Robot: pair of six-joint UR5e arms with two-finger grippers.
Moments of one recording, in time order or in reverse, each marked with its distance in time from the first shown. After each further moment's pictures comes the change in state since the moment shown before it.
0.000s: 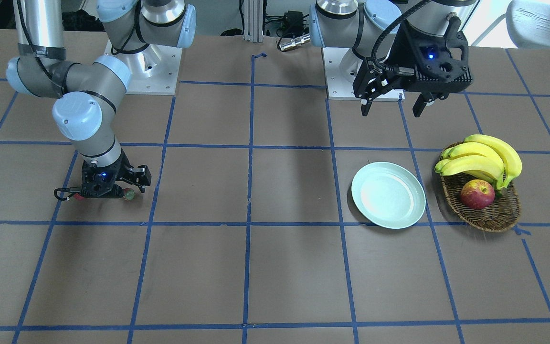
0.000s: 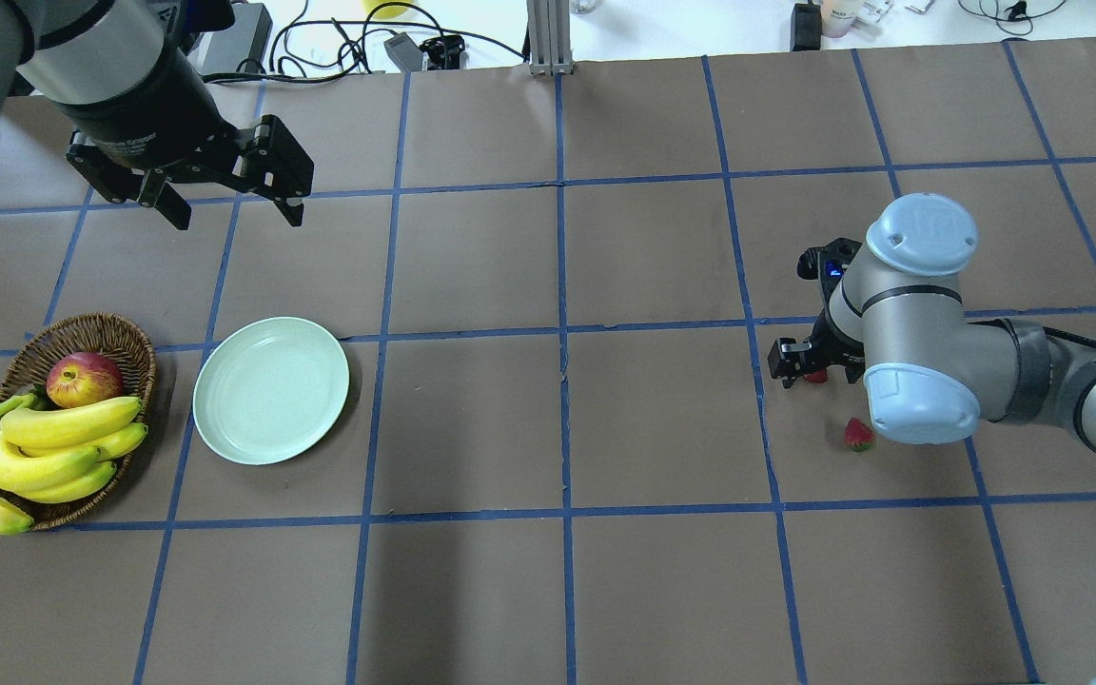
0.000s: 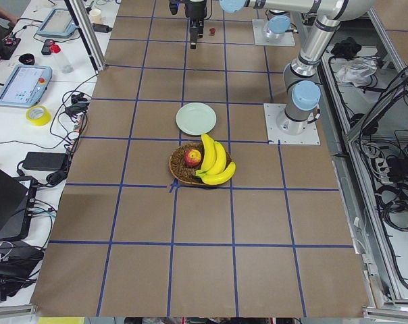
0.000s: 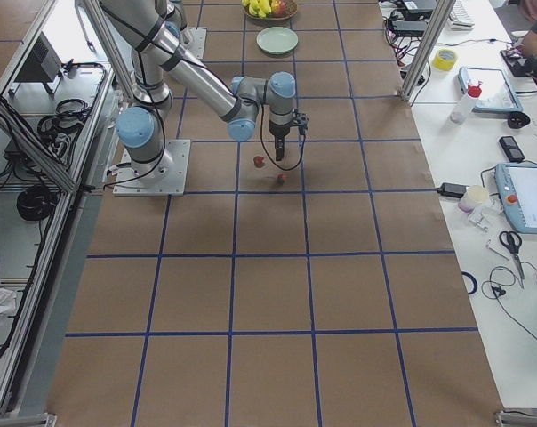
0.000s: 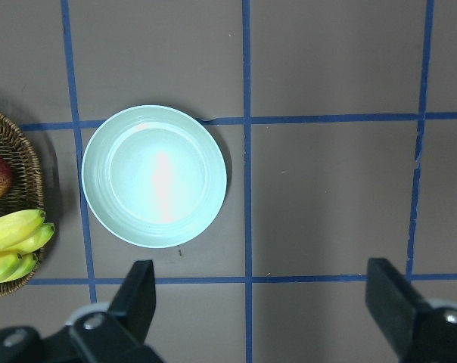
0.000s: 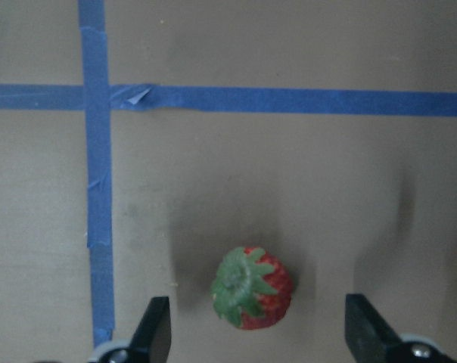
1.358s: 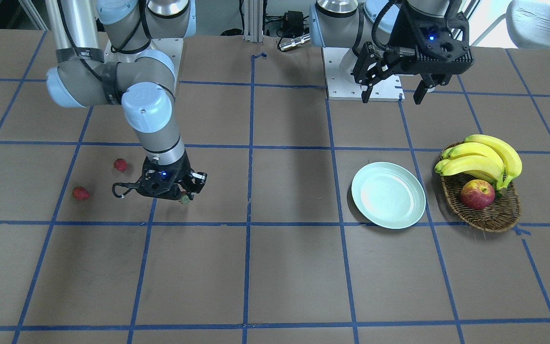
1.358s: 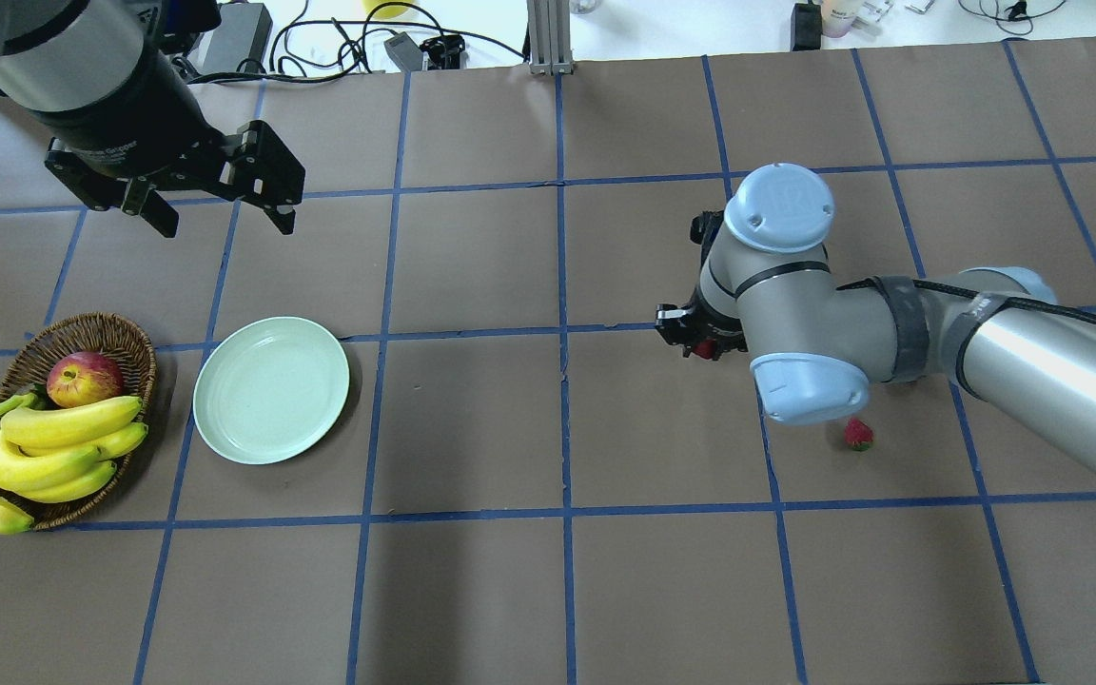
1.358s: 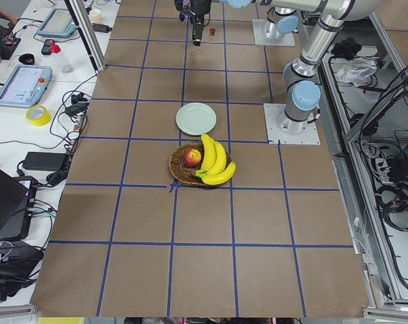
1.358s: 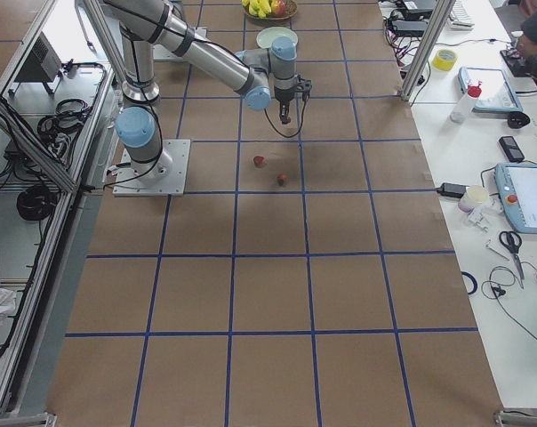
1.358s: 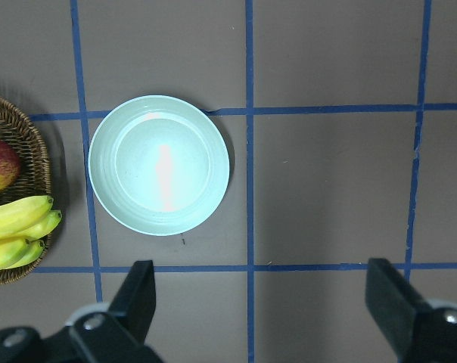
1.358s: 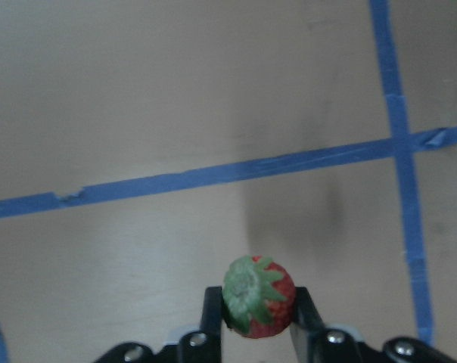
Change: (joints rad) left arm -0.002 0.040 -0.006 -0.026 0.001 0.000; right arm 0.324 0.055 -0.176 0.047 0.061 0.523
